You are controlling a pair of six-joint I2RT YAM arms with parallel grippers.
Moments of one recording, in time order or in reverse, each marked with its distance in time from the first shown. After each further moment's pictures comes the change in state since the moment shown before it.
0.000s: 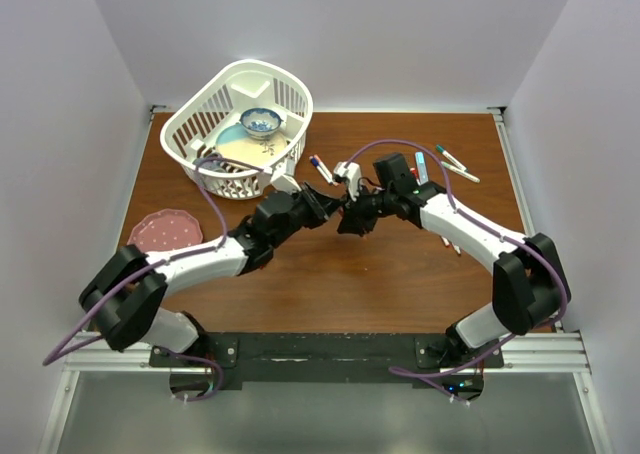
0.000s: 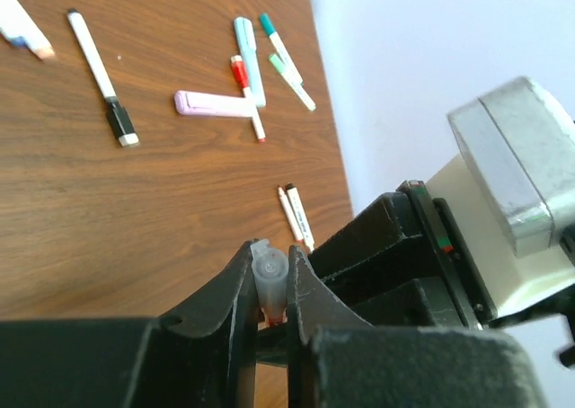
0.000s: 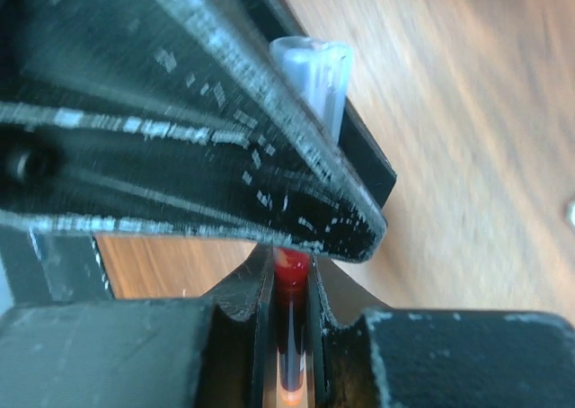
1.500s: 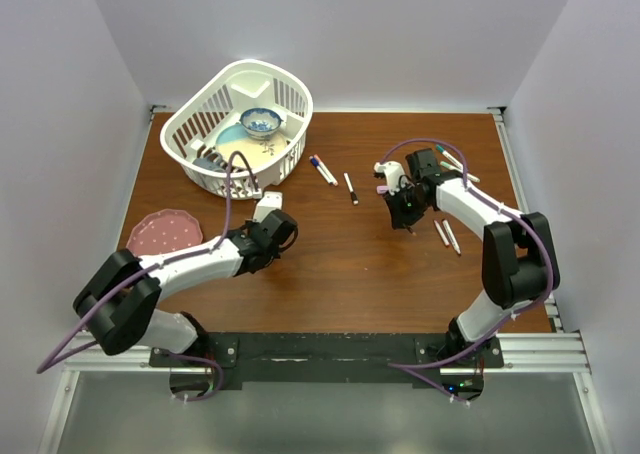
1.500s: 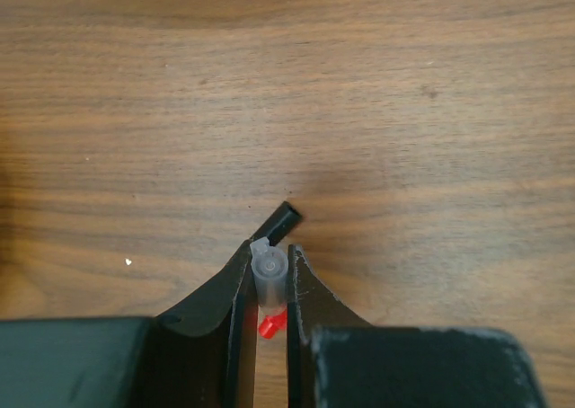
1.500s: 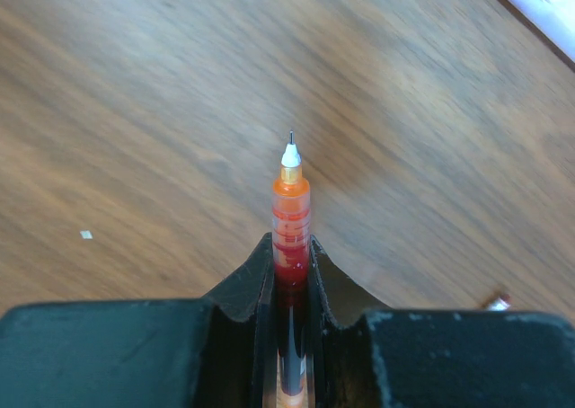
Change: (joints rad) left arm 0.004 -0.041 -0.018 -0.835 -0.460 0.458; right arm -0.265 0.139 0.023 -0.192 0.354 -0.107
